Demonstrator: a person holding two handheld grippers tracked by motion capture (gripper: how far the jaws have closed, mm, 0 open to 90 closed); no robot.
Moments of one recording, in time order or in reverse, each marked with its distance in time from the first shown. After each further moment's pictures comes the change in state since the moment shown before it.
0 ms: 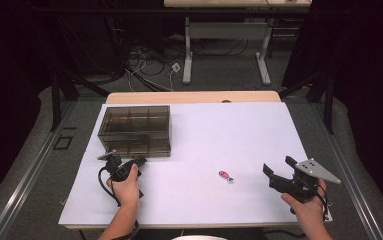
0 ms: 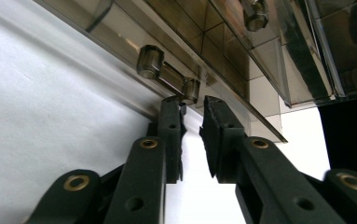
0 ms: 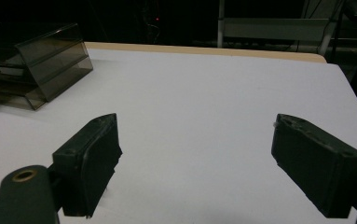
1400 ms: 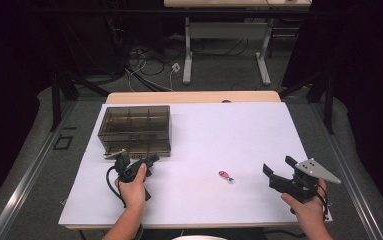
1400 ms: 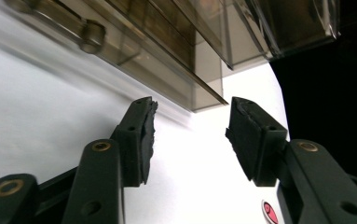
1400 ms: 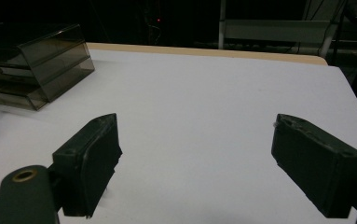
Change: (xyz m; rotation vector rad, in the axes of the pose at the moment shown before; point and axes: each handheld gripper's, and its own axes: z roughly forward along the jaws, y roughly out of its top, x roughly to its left) left arm -0.027 -0.017 0.003 0.061 -0.123 0.016; right arm 0.000 0.001 -0.001 0.000 0.003 -0.008
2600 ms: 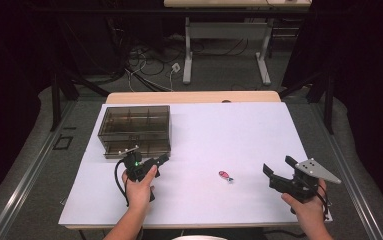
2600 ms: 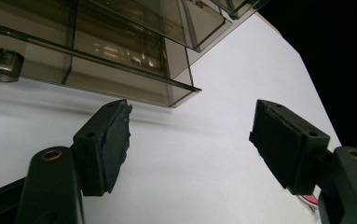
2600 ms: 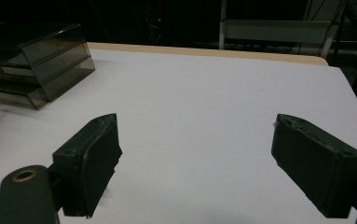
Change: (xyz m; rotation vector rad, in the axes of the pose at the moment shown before) left arm -0.029 -0.009 0.009 0.020 0.065 0.283; right arm 0.000 0.000 0.000 -0.001 0.004 -0.003
